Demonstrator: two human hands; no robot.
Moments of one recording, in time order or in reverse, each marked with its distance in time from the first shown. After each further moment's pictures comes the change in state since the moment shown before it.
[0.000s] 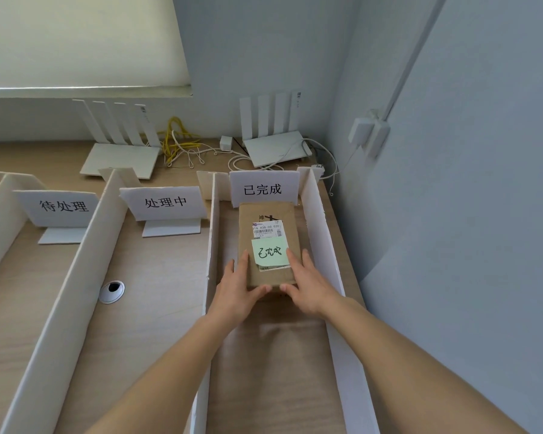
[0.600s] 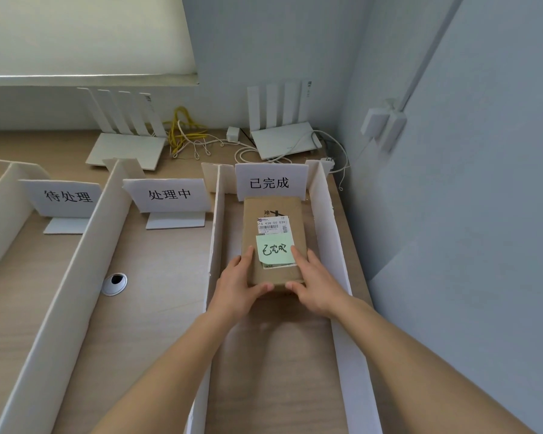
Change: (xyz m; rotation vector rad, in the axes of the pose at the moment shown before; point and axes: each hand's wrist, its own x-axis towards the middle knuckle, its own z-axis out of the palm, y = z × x) left_hand 0.010 -0.010 0.004 -0.014 0.033 0.043; right_hand 0.020 0.021 0.008 0.084 0.042 -0.103
